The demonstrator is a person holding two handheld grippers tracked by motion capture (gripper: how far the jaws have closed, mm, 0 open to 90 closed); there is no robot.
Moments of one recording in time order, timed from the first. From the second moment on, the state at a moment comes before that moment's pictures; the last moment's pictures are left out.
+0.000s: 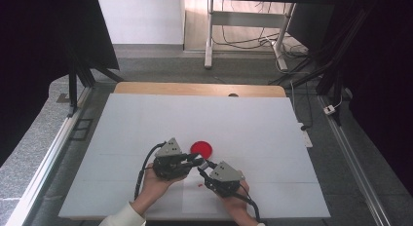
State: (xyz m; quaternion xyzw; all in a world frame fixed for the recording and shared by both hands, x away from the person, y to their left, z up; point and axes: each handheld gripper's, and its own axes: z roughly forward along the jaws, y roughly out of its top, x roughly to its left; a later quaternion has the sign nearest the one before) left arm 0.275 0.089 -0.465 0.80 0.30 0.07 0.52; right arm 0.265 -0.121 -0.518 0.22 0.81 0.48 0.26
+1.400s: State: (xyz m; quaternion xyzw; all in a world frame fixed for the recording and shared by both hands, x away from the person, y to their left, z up) left arm 0.278 0.088 -0.469 0.80 0.31 0.06 0.51; right arm 0.263 -0.119 -0.518 0.20 0.82 0.46 0.29
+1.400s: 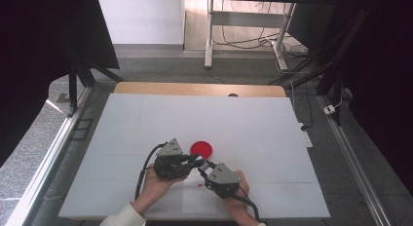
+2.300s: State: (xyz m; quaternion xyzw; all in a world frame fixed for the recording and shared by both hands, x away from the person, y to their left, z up) left arm 0.277 0.085 -0.474 0.80 0.31 0.05 0.51; right arm 0.260 -0.120 -0.517 0.20 0.81 0.46 0.29
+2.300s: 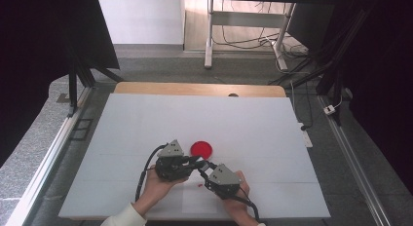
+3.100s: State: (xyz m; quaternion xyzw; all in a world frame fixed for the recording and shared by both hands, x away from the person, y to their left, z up) left arm 0.278 0.088 -0.473 0.80 0.31 0.05 0.51; right arm 0.269 -0.123 -0.519 0.20 0.83 0.46 0.25
